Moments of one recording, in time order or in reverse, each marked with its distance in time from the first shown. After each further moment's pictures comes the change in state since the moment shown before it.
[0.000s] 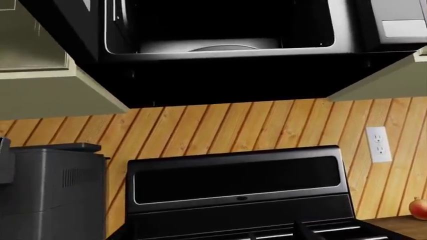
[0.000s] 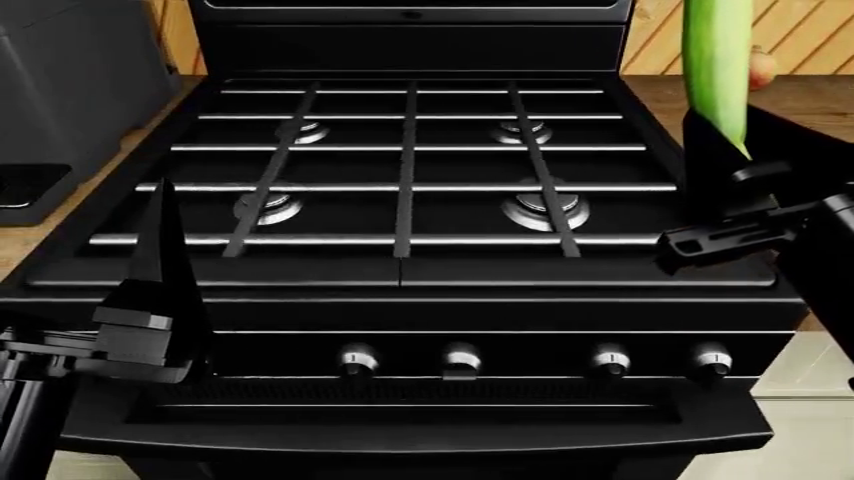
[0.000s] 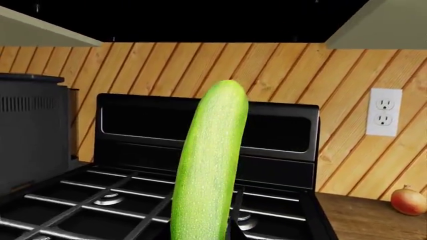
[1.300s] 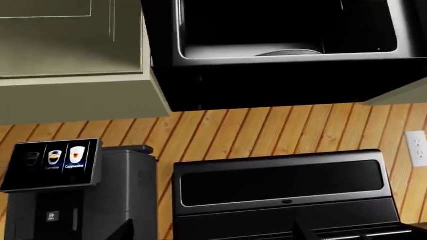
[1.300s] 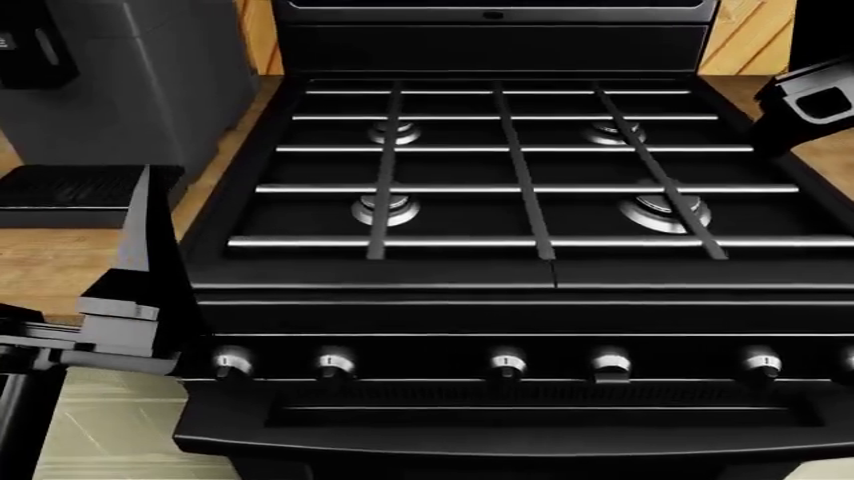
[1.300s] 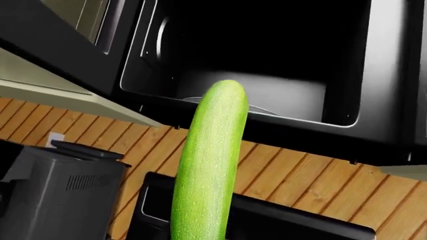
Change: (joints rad) left arm -0.026 -0.023 0.001 0.005 -0.018 0.011 -0.024; right arm 0.669 0.083 -0.223 0.011 0.316 0.056 0.233
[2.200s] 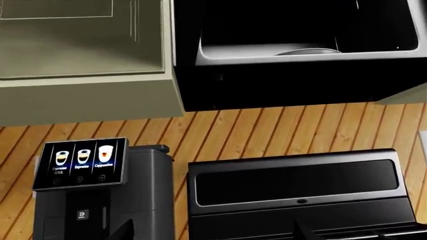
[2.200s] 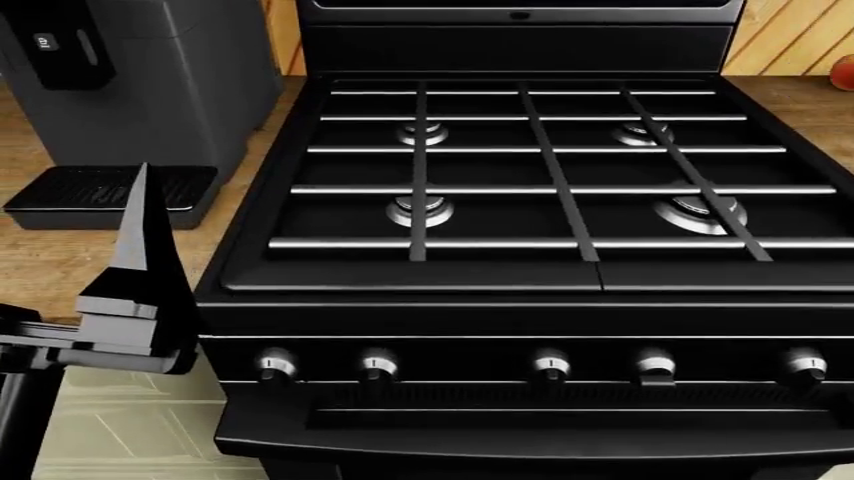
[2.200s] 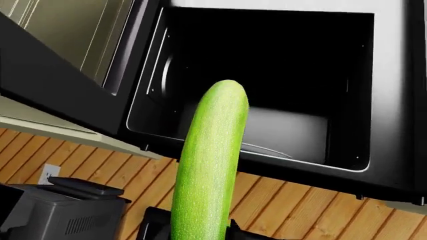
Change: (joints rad) left arm -0.003 -0.009 0.007 -0.001 0.004 0.006 -0.012; right arm 0.273 -0.047 -0.110 0.119 0.031 0.037 0.057
